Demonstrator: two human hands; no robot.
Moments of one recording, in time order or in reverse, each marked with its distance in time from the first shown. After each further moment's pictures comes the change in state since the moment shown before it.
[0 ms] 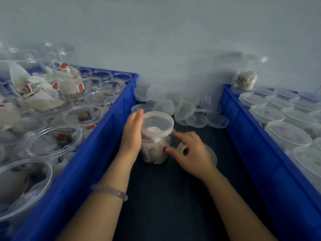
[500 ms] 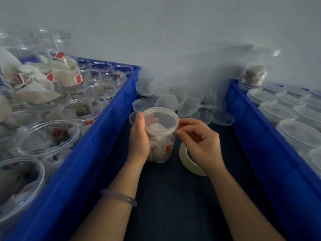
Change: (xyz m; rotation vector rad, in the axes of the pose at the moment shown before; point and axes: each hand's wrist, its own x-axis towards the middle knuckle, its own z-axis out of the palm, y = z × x) left_hand -0.002 -0.028 0.017 -0.193 0.078 -0.049; right_hand 0.013 -0.007 -0.004 0.549 0.245 -0.208
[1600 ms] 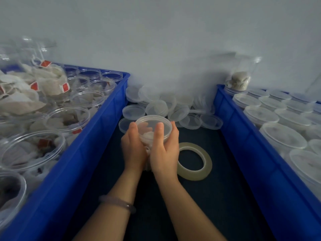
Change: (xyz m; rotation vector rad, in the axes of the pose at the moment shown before) left_hand -0.010 0.006 0.016 0.116 0.176 0.100; right_hand -0.003 -0.041 0.072 0.173 0.271 0.531
